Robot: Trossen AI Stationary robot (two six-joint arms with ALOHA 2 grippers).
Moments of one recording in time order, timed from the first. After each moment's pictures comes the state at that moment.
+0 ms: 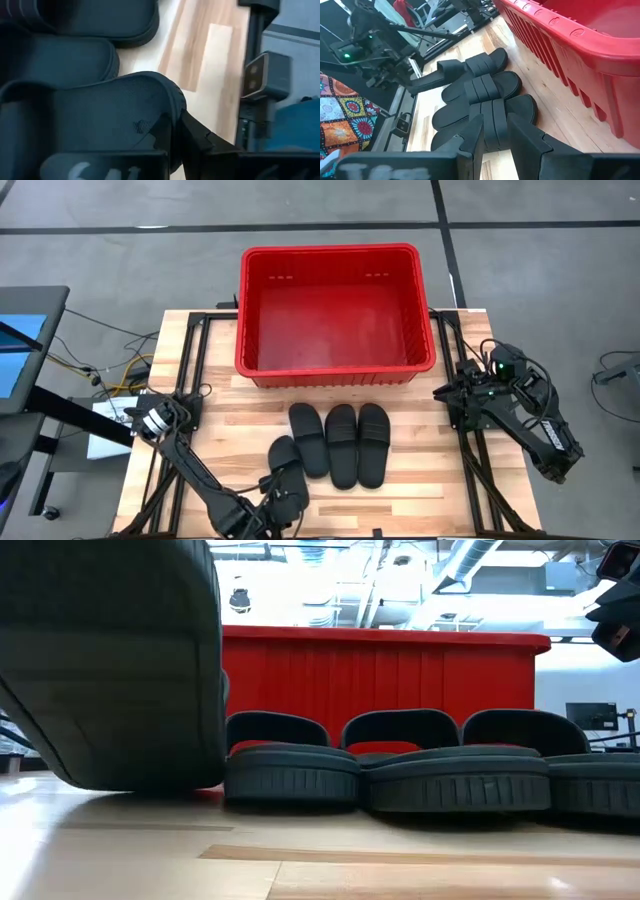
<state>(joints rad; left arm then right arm) -0.85 2.07 1.65 -0.77 -0.61 -0.99 -0.86 0.00 0.54 -1.09 -0.86 0.10</state>
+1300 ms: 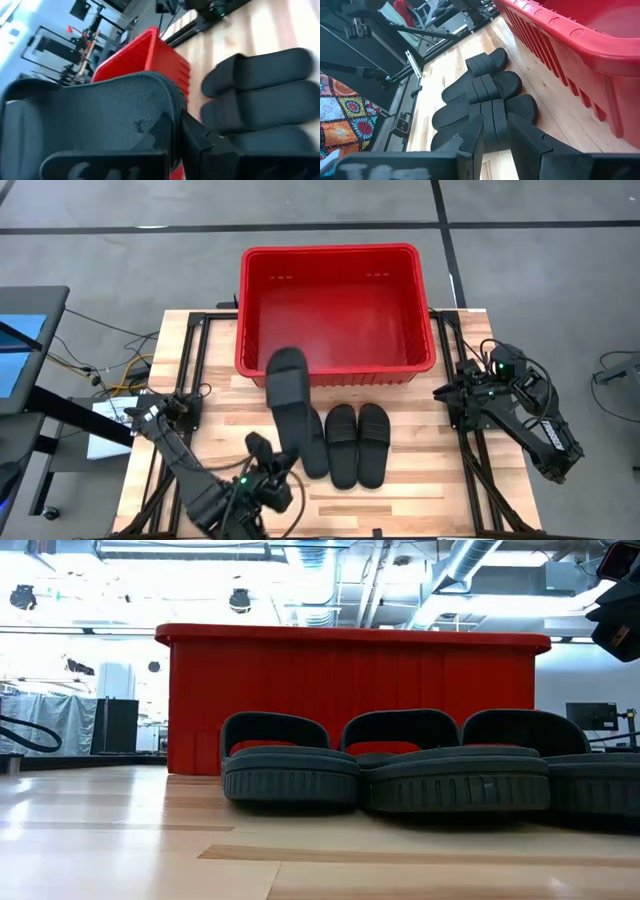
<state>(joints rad) -0.80 2.05 2.21 -1.57 -1.20 -0.49 -0.86 0.00 0.54 -1.09 -0.86 0.10</state>
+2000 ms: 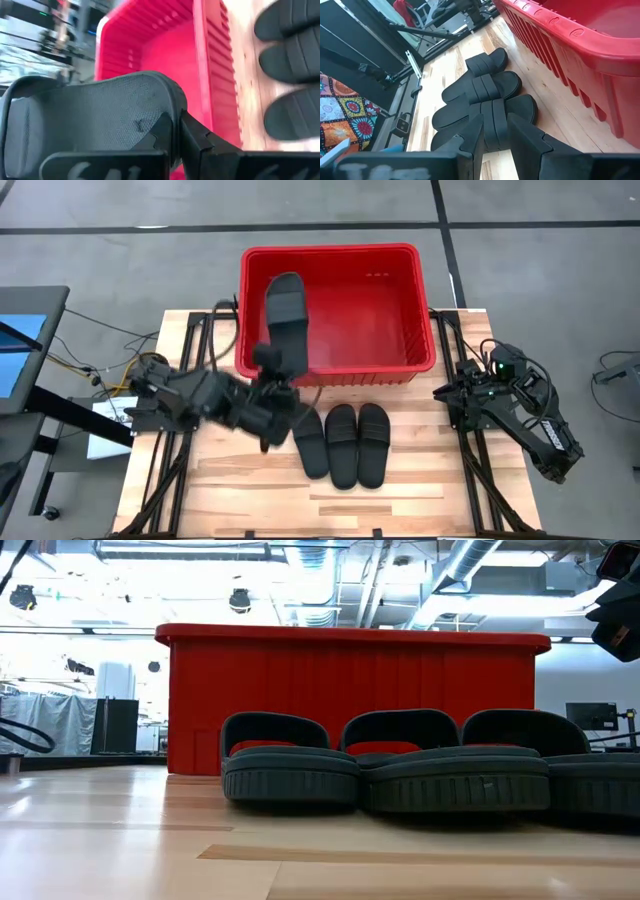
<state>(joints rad) -0.39 1.80 2.21 -1.57 -0.90 0.01 -0.86 0.00 0.54 -1.09 -0.86 0.10</state>
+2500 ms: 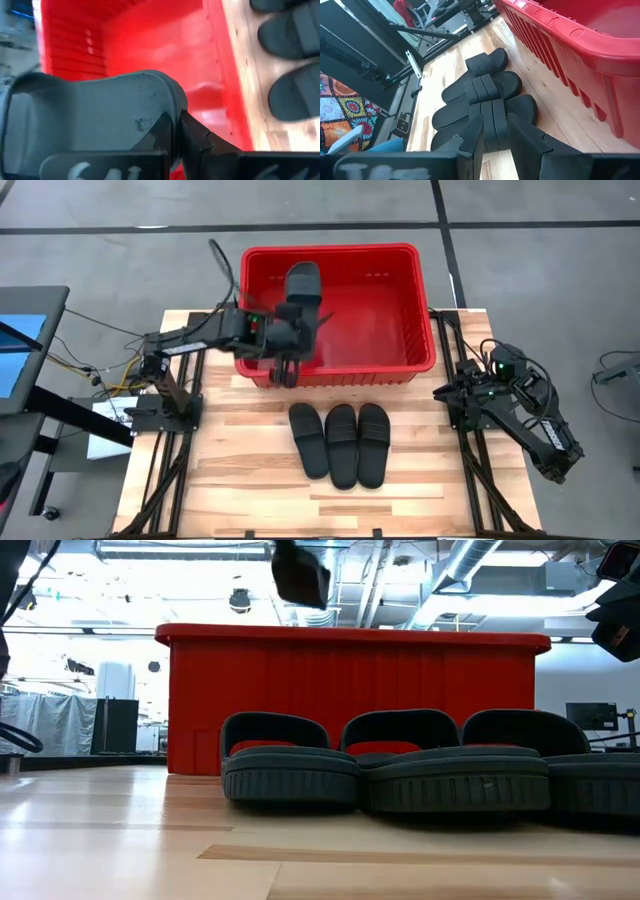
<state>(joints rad) 0.04 1.78 2.16 -1.41 -0.45 0.40 -0.86 0.00 0.54 -1.09 -0.86 0.10</state>
